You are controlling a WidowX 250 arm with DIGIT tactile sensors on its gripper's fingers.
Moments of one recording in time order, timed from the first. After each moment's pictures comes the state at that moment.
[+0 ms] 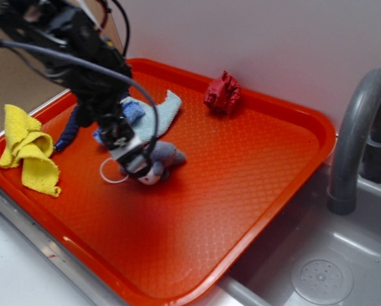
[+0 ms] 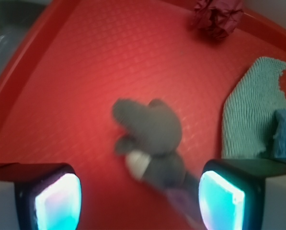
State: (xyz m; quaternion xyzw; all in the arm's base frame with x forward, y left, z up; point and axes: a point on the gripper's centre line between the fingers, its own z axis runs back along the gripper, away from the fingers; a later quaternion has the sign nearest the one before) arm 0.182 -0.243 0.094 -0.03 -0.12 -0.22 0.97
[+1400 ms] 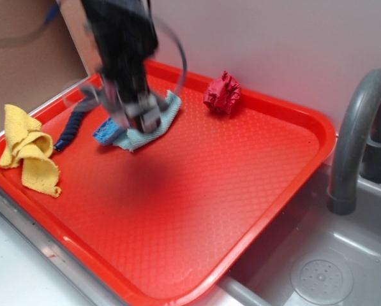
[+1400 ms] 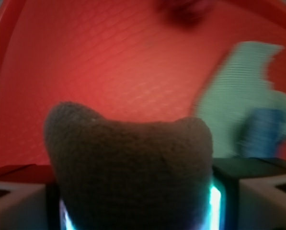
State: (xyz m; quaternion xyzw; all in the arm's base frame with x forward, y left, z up) arm 0.224 -0.207 0.123 -0.03 0.01 -0.13 0.99
